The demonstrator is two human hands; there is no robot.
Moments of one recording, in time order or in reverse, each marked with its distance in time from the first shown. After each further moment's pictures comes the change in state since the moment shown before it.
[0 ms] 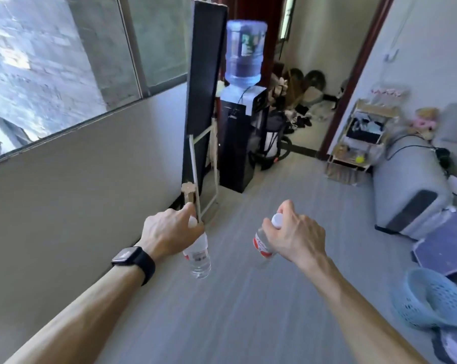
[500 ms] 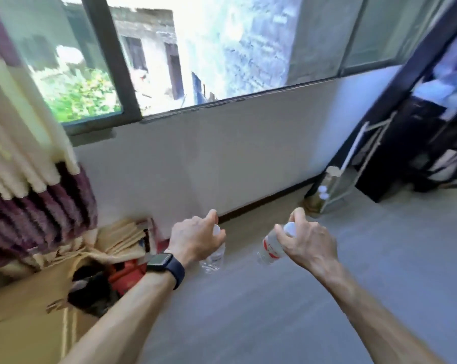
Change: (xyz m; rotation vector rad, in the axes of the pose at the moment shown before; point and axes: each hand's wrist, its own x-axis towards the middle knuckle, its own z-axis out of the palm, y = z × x) left_hand -0.393 -0.253 0.000 -0.002 0.012 -0.555; right_hand -0.289 -0.266 0.067 0.119 -0.309 -0.570
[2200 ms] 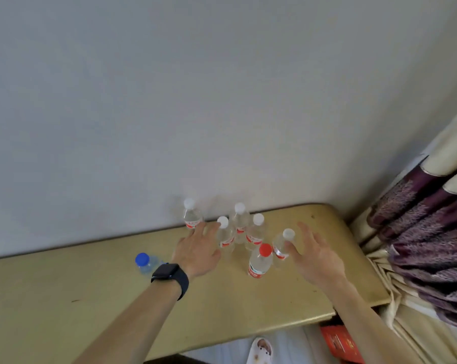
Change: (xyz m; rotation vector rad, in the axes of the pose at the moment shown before) left_hand -0.417 -0.349 0.062 -0.396 0.123 -1.807; right_hand -0.194 -0.600 0.290 -0.099 -0.937 -1.587
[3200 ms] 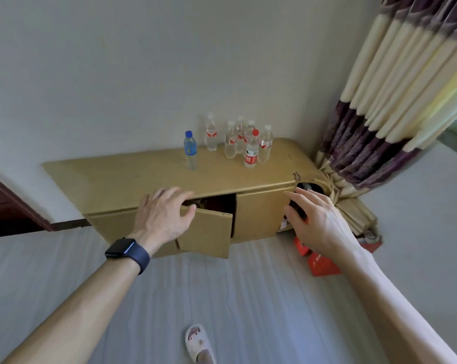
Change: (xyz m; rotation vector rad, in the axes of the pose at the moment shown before) left_hand -0.588 -0.044 0.093 0.072 0.419 0.034; right_hand -0.609 0.062 0.023 -0.116 0.364 -0.469
